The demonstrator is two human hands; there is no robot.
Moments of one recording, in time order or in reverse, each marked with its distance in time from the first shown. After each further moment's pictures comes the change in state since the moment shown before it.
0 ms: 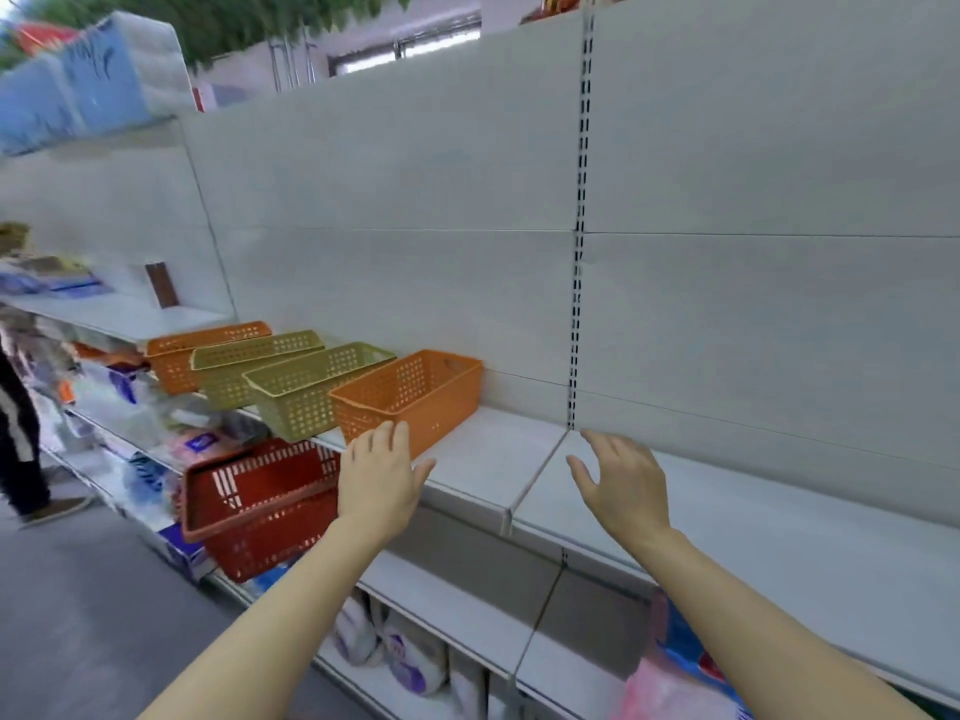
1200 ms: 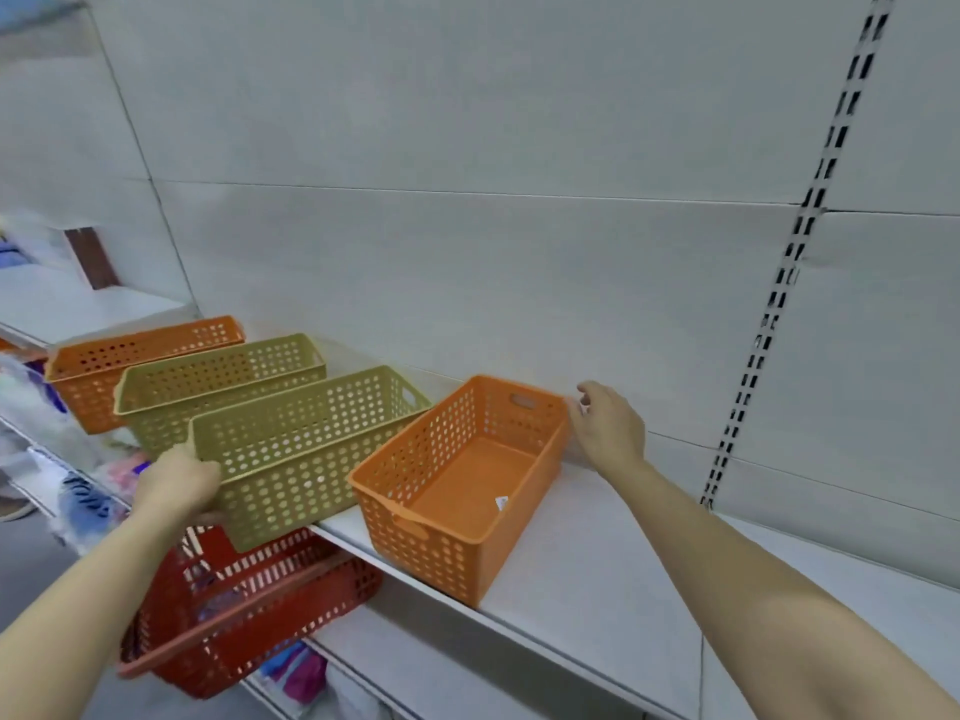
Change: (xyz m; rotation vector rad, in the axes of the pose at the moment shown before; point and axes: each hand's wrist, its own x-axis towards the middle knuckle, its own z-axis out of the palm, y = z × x) left_hand 0.224 -0.343 0.173 -0.644 -0.224 -0.907; right_hand 0.252 -0.070 0.290 0.124 -0.232 0.315
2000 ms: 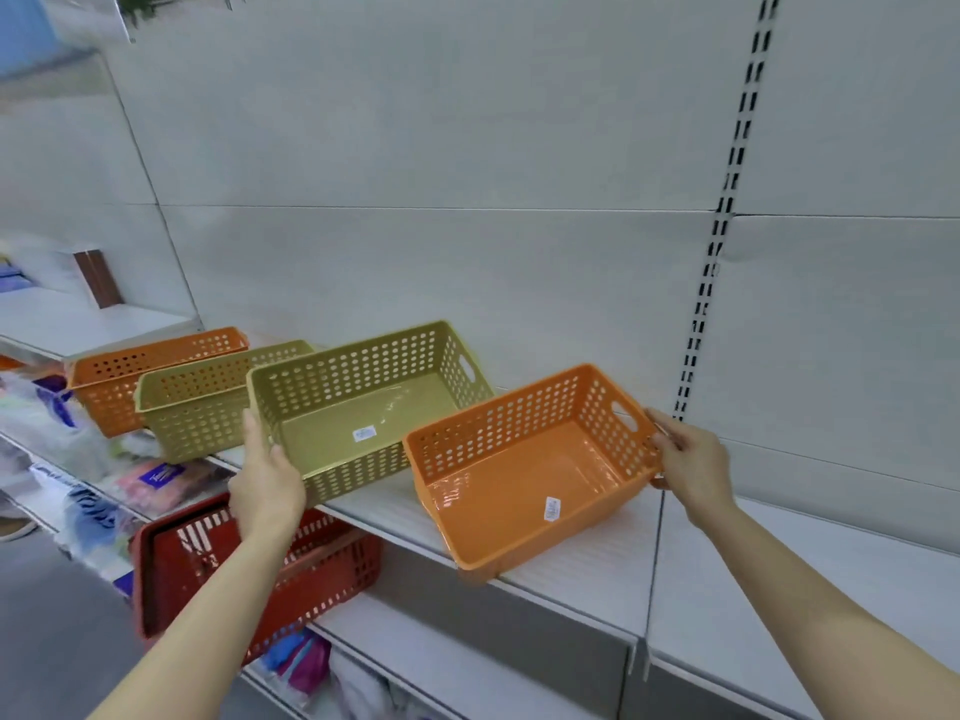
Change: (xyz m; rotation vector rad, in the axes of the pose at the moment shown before) left_hand -0.125 0.034 0.036 -0.065 0.177 0.236; right_hand -0.088 0.075 -0.088 0.639 0.086 0.319
